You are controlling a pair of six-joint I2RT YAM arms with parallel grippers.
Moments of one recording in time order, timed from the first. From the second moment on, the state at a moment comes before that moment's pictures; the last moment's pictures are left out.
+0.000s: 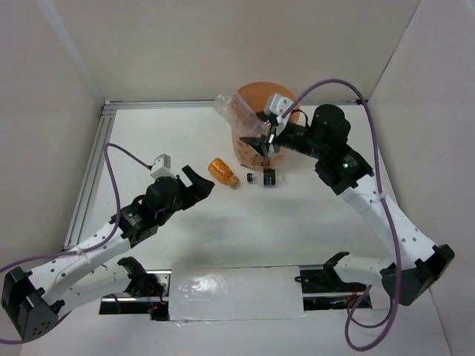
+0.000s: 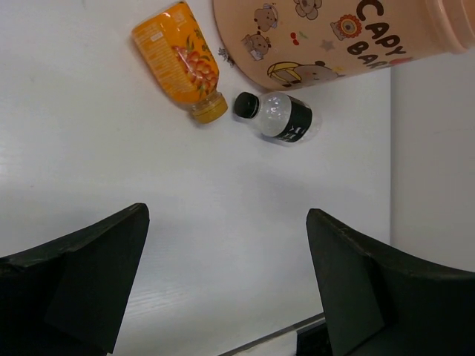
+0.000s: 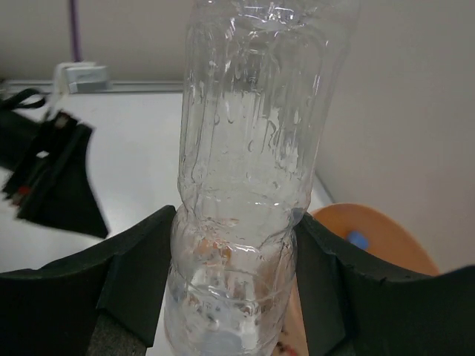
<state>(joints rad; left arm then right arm) -0.74 0.85 0.67 -0.27 -0.34 -1.01 0.57 1.16 1.34 -0.22 -0.55 -0.37</state>
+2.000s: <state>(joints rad) -0.57 1.77 1.14 -0.27 -0.23 -0.91 -0.09 0.92 0.77 -0.39 -0.68 -0.34</state>
